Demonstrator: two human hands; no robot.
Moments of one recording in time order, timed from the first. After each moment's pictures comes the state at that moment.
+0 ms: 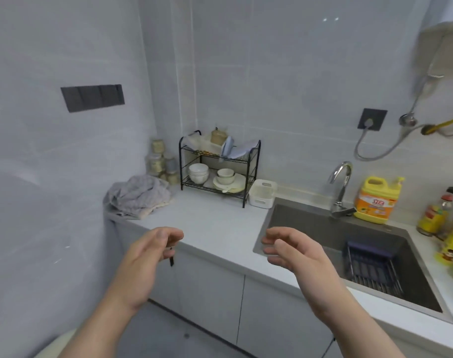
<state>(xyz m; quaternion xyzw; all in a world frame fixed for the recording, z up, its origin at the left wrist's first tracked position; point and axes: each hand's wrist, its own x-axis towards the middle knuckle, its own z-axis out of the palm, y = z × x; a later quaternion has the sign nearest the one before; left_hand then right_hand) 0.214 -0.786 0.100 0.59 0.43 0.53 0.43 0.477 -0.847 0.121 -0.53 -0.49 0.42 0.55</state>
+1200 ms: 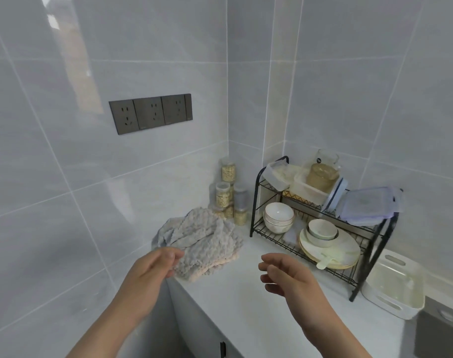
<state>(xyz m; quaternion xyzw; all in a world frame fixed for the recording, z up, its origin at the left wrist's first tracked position) 0.100 -0.429 0.065 0.49 0.61 0.52 0.34 0.363 -0.398 0.060 -0.50 -0.51 0.54 0.44</state>
